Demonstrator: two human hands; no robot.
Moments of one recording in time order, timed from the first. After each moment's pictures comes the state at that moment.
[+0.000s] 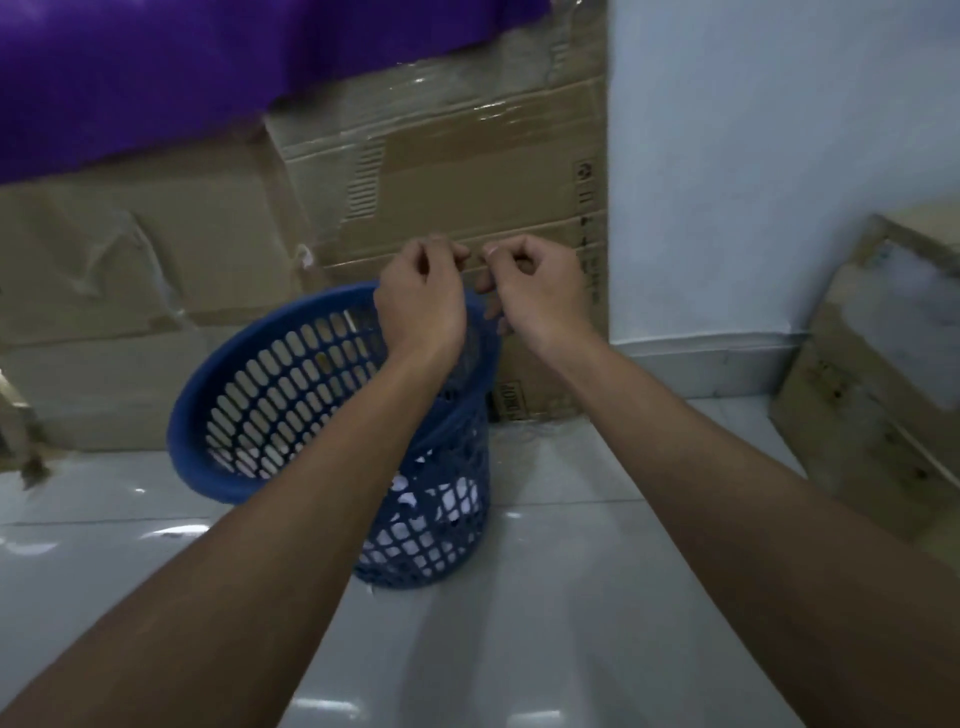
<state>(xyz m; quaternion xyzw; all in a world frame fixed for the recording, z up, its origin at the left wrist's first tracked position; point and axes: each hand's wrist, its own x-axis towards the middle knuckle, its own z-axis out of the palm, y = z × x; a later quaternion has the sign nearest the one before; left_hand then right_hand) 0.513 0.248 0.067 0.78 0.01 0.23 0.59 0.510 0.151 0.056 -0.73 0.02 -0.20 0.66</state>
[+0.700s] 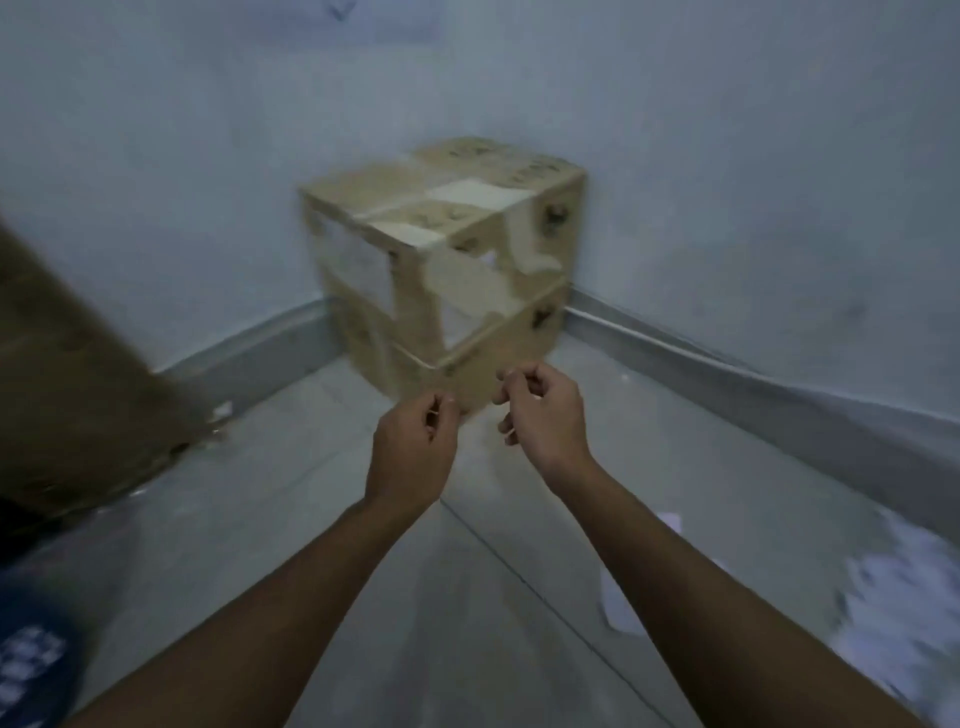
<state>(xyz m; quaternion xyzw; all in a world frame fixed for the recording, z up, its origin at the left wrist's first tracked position) 0.327 -0.010 -0.085 0.78 -0.39 -0.05 0.49 0.220 -0.105 -0.062 -0.63 0.40 -0.35 0.56</state>
